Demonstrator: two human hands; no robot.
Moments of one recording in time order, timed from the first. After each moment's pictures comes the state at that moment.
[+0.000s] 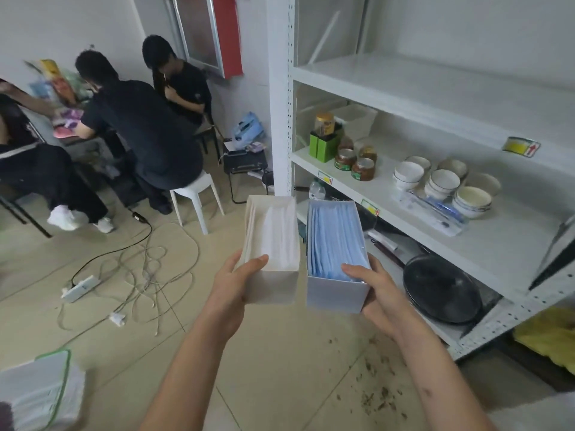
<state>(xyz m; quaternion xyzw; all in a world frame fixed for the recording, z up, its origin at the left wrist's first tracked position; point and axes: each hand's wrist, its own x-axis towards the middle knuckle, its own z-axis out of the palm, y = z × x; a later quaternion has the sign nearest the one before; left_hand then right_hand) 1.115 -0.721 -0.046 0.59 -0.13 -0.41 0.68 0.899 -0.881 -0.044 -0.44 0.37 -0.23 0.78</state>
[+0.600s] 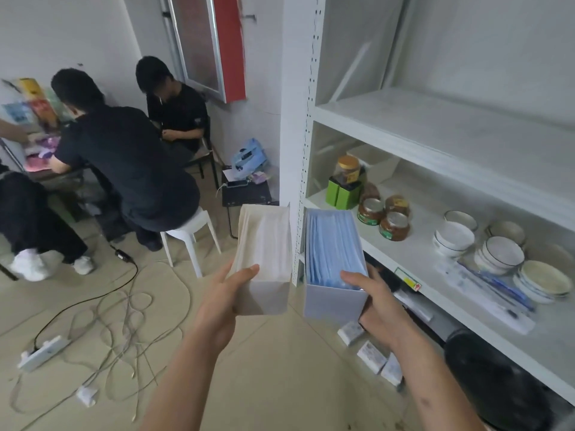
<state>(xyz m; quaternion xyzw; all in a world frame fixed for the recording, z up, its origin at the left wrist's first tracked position) 1.359 -0.904 -0.028 0.58 -0.14 -0.41 0.69 1.142 -1.074 -0.025 -0.45 0.36 -0.23 0.78</state>
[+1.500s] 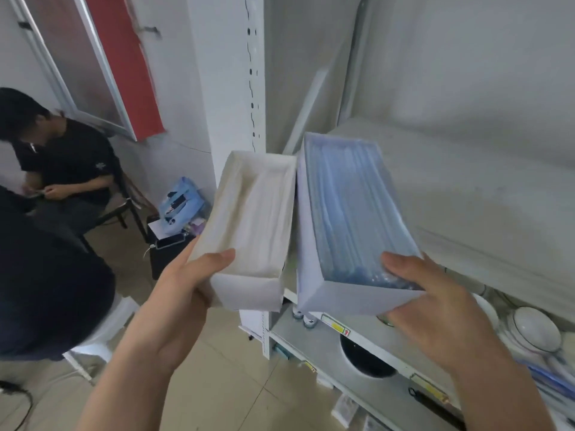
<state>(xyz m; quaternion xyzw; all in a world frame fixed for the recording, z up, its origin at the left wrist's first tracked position) 1.574 -1.233 0.096 0.51 -0.34 -0.48 0.62 1.302 -1.332 0.121 -0.42 0.26 -0.38 0.78</state>
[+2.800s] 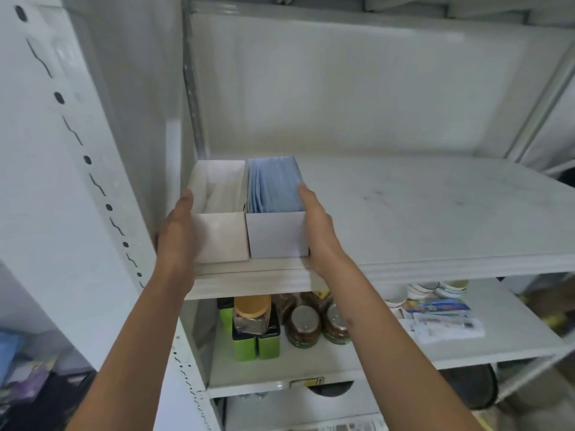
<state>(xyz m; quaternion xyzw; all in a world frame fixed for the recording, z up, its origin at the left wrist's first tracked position) 1.618 -1.596 0.120 0.51 -0.41 -0.51 0.56 1.415 -1.560 0.124 -0.31 0.57 -0.60 0.46</state>
